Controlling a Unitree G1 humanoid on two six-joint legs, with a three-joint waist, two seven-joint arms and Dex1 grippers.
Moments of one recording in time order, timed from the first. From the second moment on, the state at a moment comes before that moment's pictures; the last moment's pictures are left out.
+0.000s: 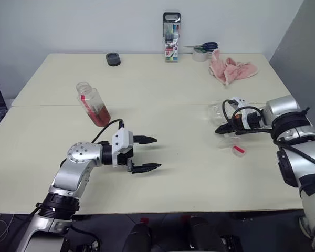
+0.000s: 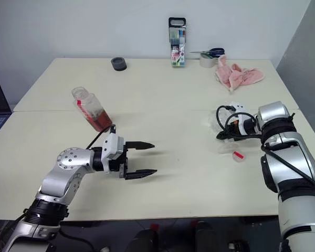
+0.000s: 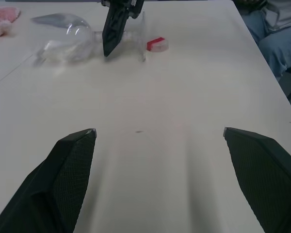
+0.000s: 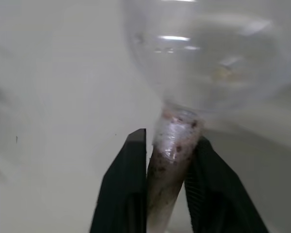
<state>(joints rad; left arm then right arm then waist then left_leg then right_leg) -0.35 0.62 -0.10 0.00 -0.36 0.12 -1.21 -1.25 -0.55 0.26 1.16 0.10 0.97 1.12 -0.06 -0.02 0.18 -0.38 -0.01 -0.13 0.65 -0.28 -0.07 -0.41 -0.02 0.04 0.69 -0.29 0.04</state>
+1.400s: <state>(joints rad) -0.39 0.60 -0.05 -0.15 -0.46 0.45 -1.06 -0.44 -0.20 -0.09 0.10 0.20 0.41 0.36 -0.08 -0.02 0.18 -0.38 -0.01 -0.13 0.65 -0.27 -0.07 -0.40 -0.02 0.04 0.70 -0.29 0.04</state>
